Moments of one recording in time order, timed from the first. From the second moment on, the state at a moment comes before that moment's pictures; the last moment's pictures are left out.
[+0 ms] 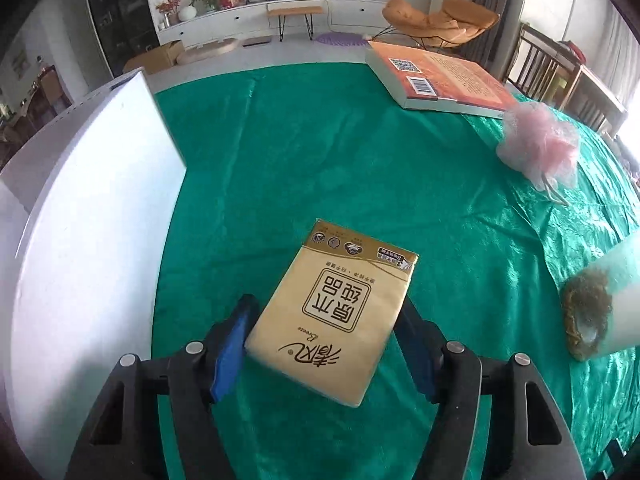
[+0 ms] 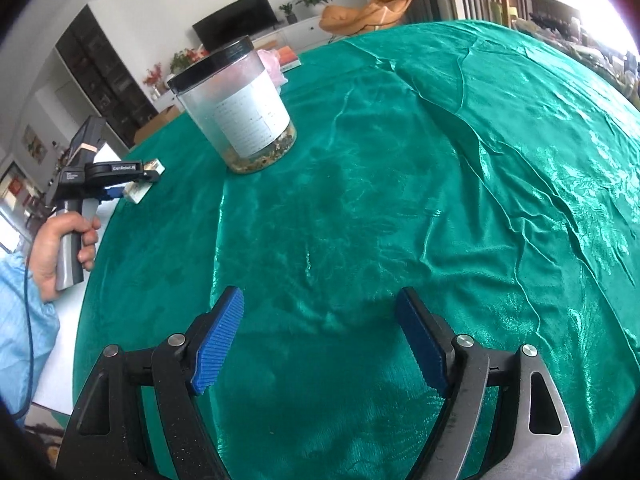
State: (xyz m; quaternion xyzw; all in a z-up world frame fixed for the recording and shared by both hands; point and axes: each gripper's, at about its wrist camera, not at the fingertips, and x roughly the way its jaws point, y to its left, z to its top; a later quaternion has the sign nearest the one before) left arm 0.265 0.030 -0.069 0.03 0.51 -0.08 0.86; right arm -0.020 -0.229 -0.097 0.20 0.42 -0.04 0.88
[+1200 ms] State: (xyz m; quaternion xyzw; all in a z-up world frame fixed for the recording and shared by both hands) left arm 0.152 0.056 -0.090 0.03 0.46 -0.07 0.88; right arm 0.386 -0.219 -0.041 0.04 0.65 0.10 0.75
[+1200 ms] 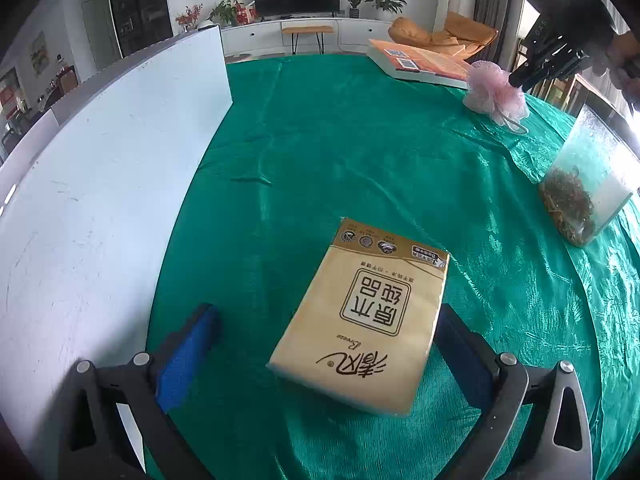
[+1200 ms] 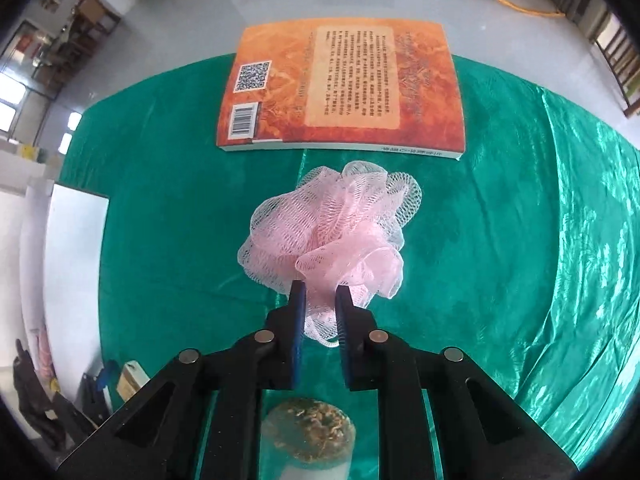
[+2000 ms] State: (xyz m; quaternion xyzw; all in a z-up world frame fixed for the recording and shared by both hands) left arm 0.153 0.057 -0.090 0.03 0.46 -0.07 0.88; right arm 0.047 -0.308 -0.056 0.23 0.42 0.00 0.88
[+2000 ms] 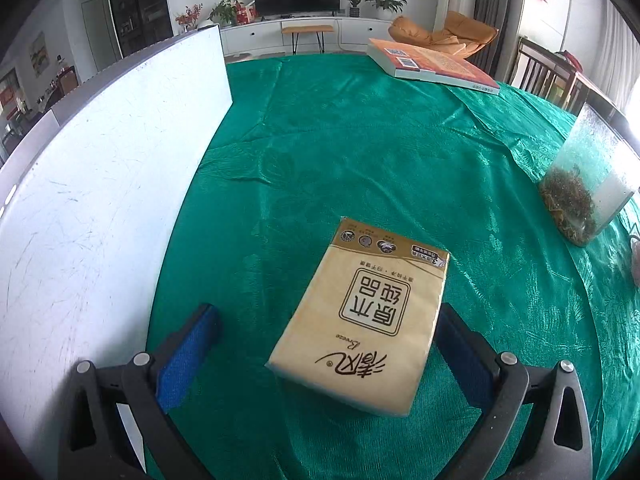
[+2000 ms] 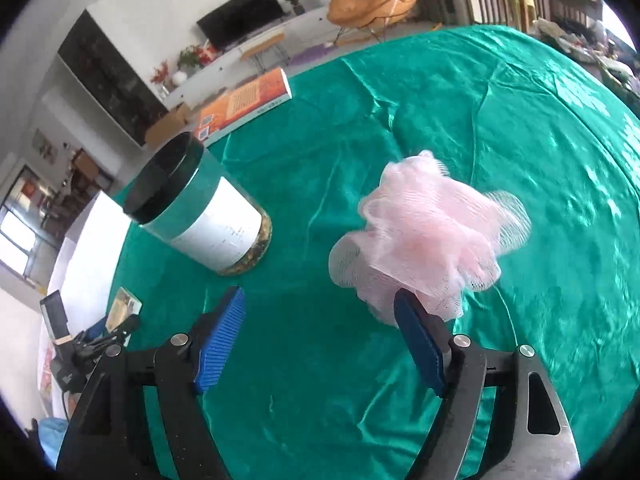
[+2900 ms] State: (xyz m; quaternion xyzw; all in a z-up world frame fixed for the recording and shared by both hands) left arm 0.159 0.063 -0.053 0.00 0.50 -0.13 0.86; right arm 0.084 -0.379 -0.060 0.15 0.49 -0.12 0.85
